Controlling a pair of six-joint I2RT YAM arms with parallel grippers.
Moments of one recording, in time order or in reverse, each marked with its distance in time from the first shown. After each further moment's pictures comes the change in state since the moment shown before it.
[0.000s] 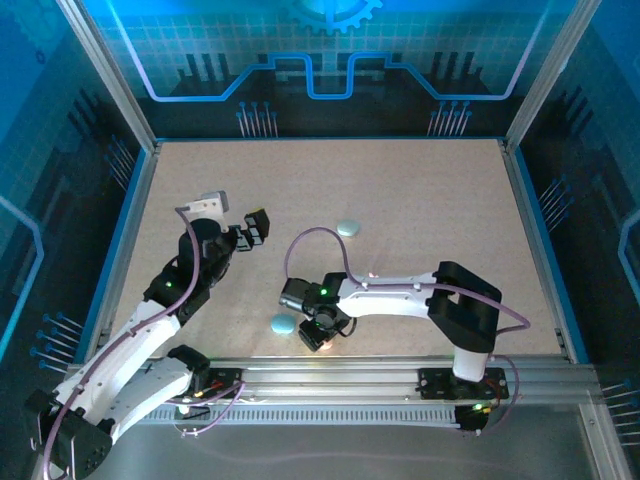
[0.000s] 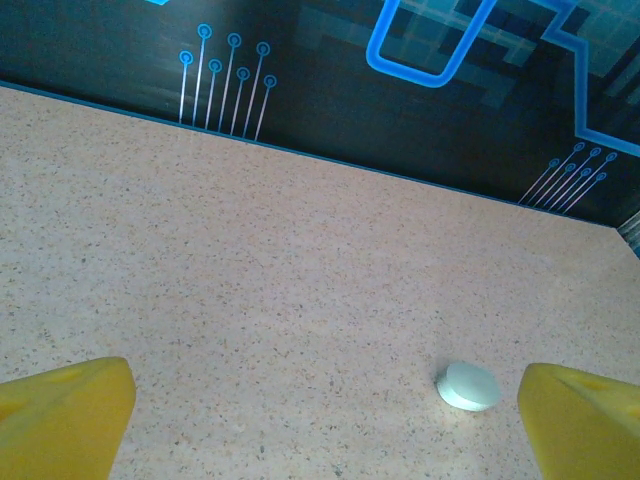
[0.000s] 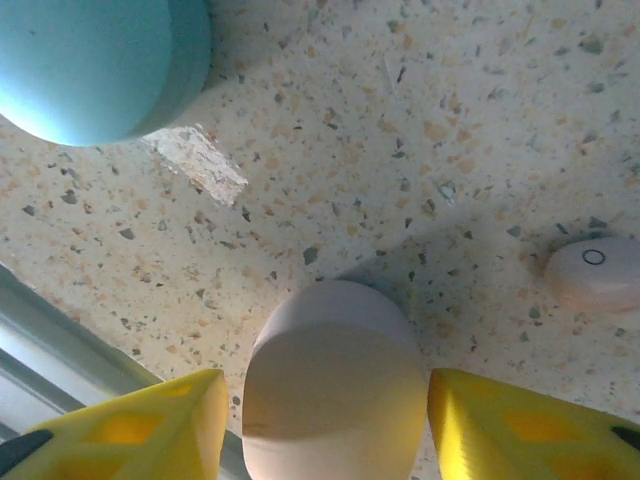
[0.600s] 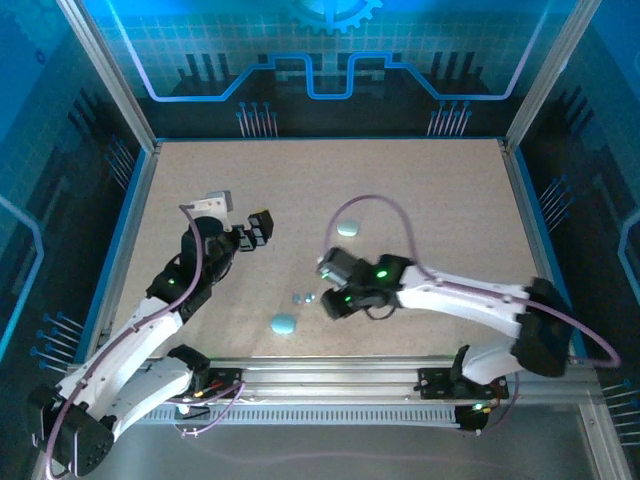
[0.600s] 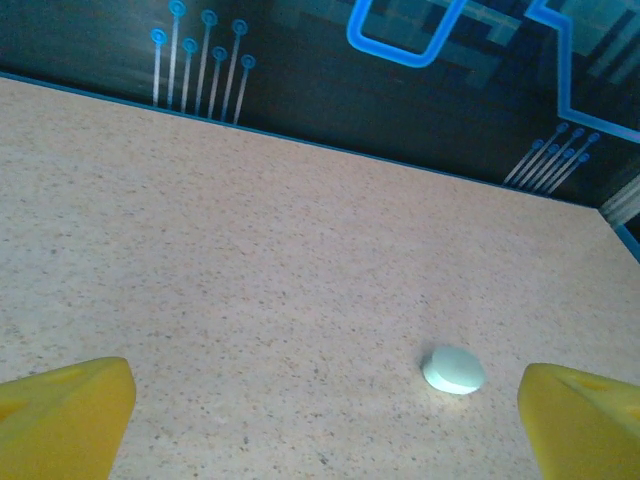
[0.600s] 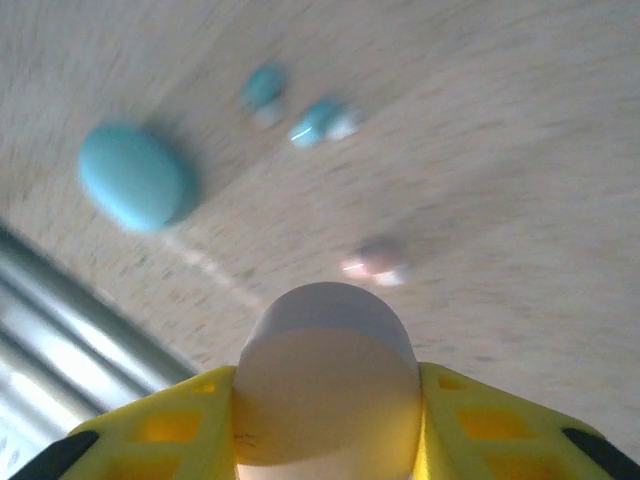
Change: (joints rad) left arm 0.005 0.032 0.000 0.017 0.074 0.000; right arm -0.182 -0.447 -0.151 0.026 0.076 0.060
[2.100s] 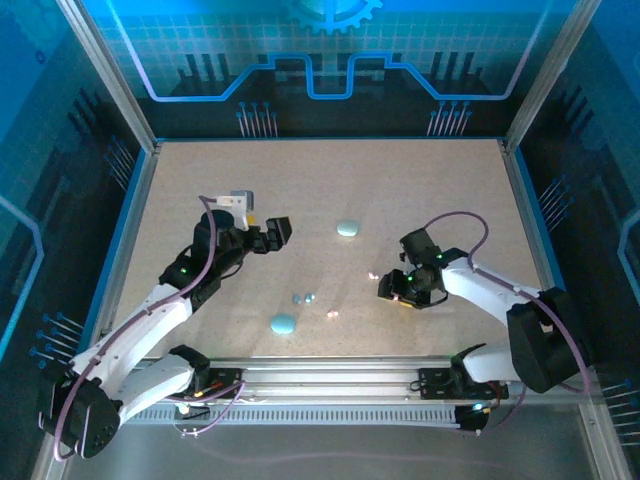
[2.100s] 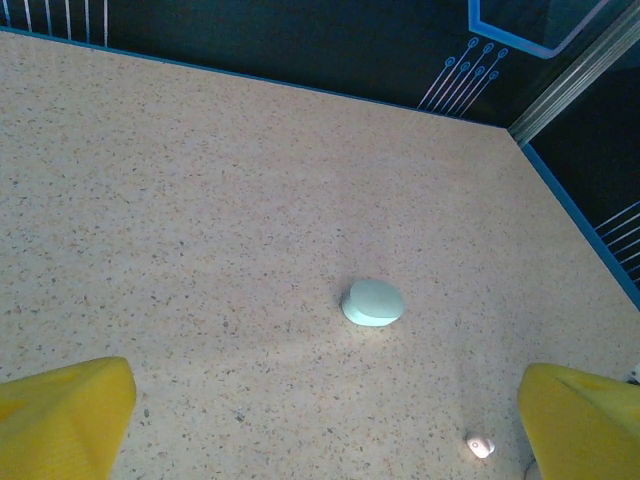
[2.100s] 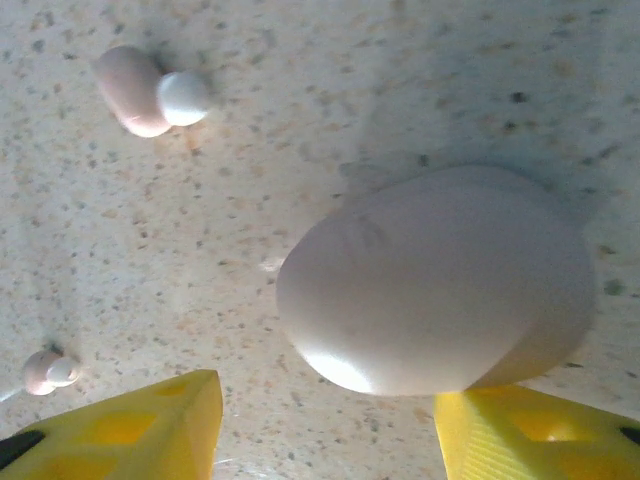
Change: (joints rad) left arm 0.001 0.112 0.013 0.052 0.229 -0.002; right arm -0.591 -0.030 -0.366 0.156 -0.337 0.107
